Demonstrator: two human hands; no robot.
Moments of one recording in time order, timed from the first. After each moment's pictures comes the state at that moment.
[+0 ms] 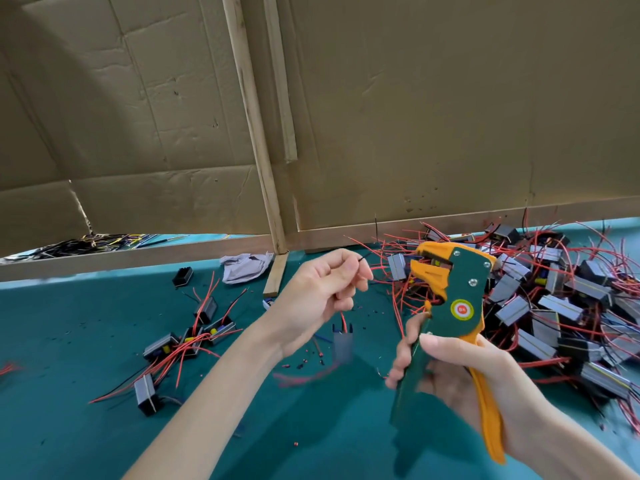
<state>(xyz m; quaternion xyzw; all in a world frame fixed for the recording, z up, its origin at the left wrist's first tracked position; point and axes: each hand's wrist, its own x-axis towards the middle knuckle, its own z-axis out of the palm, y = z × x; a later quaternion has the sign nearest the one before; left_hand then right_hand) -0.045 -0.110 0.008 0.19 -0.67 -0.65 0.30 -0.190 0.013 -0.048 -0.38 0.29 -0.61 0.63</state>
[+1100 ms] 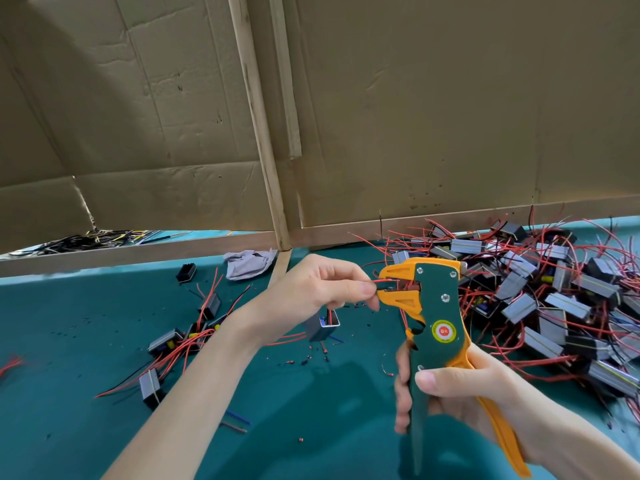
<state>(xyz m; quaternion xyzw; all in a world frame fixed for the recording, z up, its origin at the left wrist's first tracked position) -0.025 -0.111 0.028 0.19 -0.82 -0.51 0.17 -0.194 0.023 -0.045 -0.45 0.36 -0.51 0.64</state>
